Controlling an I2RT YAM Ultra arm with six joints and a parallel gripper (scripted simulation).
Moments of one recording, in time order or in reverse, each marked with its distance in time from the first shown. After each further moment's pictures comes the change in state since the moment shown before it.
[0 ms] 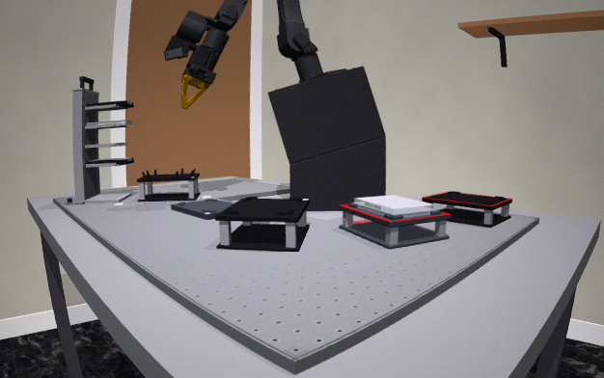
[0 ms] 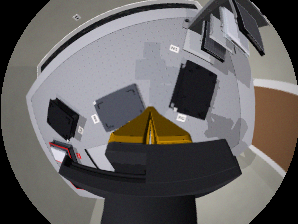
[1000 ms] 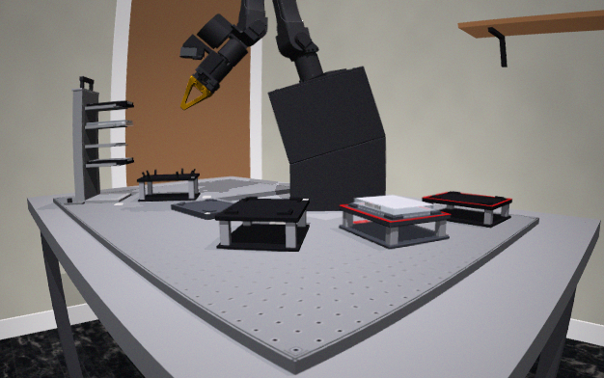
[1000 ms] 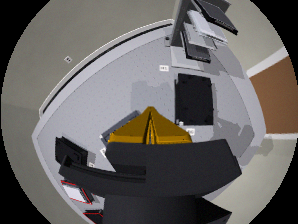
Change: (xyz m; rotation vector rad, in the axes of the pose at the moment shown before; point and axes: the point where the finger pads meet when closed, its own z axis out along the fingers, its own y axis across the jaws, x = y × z) arm -0.001 0.002 0.003 0.097 -0.316 0.240
